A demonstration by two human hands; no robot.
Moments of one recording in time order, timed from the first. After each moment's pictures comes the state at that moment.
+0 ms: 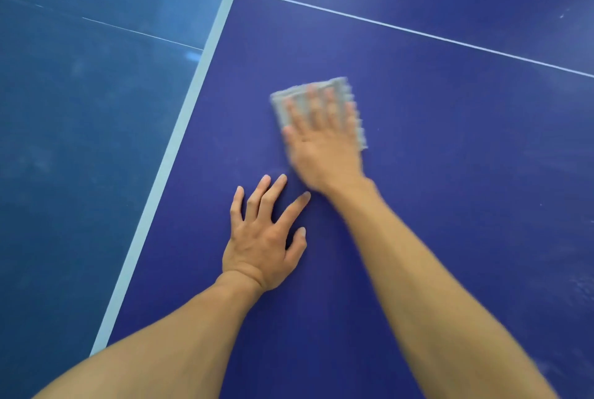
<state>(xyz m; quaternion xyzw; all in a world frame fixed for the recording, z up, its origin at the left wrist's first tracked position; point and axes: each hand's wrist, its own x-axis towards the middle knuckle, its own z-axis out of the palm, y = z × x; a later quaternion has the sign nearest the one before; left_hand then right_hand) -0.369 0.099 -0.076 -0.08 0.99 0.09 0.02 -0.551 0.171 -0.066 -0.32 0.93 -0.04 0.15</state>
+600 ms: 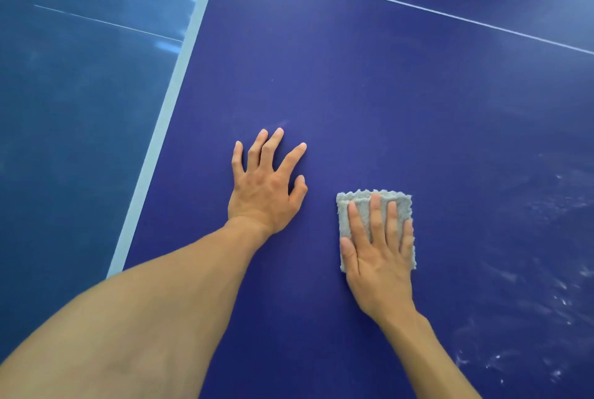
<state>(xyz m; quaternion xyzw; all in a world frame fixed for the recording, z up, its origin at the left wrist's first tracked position) -0.363 0.097 -0.074 -0.08 0.99 0.09 0.07 -0.319 0.336 -0.065 -0.17 0.97 -0.06 0.15</state>
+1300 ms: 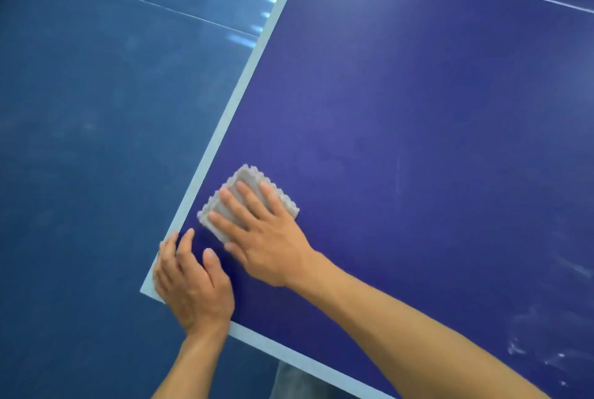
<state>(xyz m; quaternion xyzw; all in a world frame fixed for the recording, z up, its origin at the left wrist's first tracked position) -0.085 0.073 -0.070 -0.51 0.84 0.15 -0.12 -0.229 0.148 -0.072 -0.60 0.78 -0.06 0.14</state>
